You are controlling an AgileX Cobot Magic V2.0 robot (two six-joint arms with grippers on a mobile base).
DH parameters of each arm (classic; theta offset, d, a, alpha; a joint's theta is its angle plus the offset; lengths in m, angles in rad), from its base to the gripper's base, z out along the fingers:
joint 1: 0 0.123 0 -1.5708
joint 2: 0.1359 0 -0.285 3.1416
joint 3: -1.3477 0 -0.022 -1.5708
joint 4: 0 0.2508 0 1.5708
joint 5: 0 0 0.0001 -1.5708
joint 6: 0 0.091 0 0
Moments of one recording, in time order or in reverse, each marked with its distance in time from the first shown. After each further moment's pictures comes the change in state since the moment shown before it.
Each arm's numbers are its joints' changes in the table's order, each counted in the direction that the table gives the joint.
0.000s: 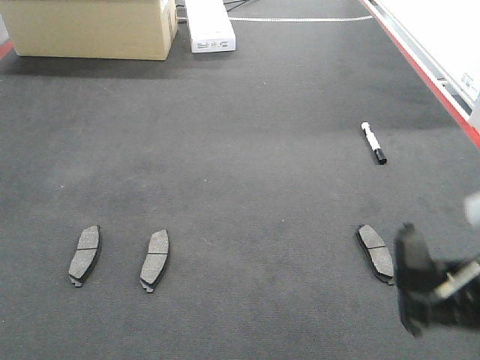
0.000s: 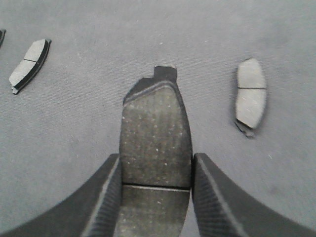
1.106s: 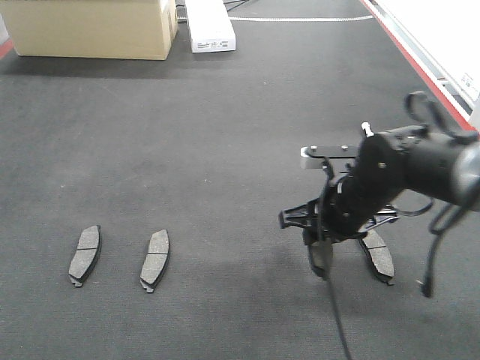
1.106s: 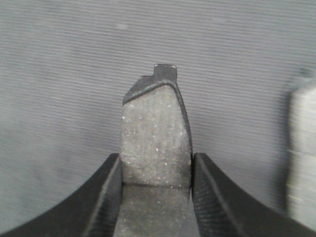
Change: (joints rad) left arm 0.000 0.000 0.000 0.000 -0.001 0.000; right arm 0.164 0.962 0.579 -0.280 -0.077 0.401
